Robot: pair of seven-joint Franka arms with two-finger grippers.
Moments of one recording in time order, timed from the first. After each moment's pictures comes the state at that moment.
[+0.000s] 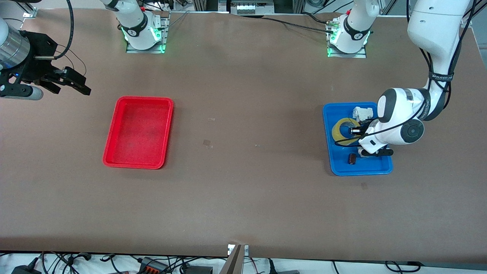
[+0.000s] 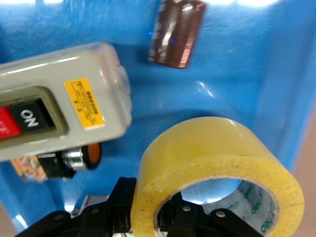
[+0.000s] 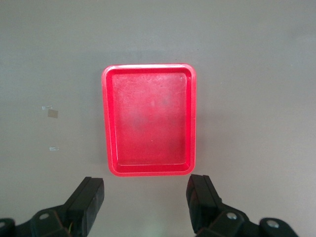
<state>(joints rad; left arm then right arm) -0.01 0.43 -0.05 -2.00 -0.04 2.08 -0.06 -0.01 -0.01 0.11 -1.61 -0.01 1.56 0.17</state>
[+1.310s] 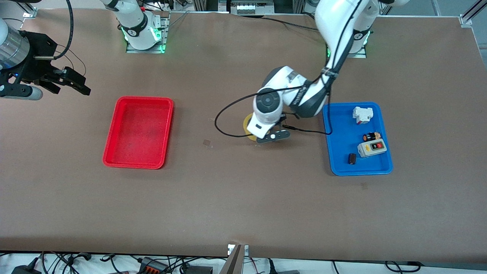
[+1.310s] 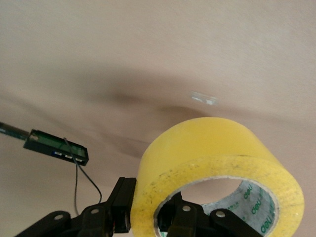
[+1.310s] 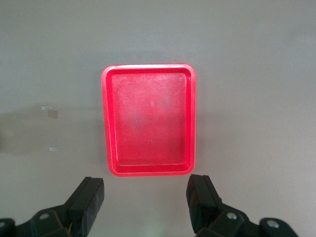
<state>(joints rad) -0.65 0.70 -0.07 -1.50 -0.05 2.00 -0.93 -0.01 -0.01 0.11 -1.61 -0.01 1.56 0.17</state>
